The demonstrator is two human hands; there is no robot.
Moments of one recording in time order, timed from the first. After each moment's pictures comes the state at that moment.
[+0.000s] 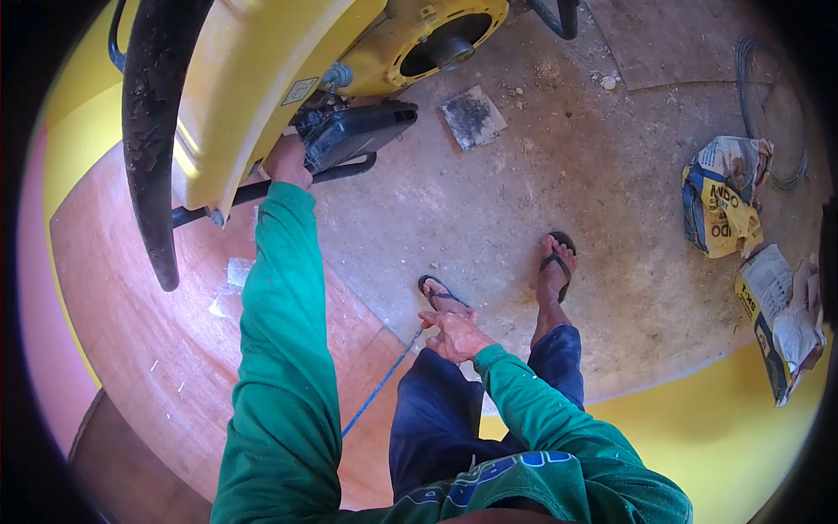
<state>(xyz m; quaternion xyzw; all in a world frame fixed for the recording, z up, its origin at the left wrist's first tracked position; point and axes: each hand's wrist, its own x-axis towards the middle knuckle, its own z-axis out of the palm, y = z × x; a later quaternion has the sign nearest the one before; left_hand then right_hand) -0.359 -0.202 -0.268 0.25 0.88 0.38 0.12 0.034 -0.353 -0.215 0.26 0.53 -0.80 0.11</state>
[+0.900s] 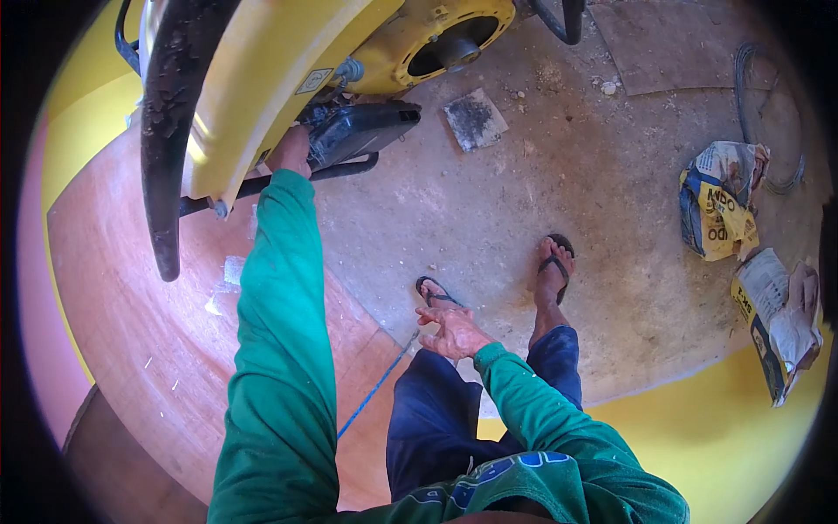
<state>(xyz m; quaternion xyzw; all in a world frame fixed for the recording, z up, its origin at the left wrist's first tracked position) -0.273 -0.168 -0.250 0.26 0.96 0.09 0.07 0.043 -0.347 -0.231 0.28 0.52 -0.80 0.11</state>
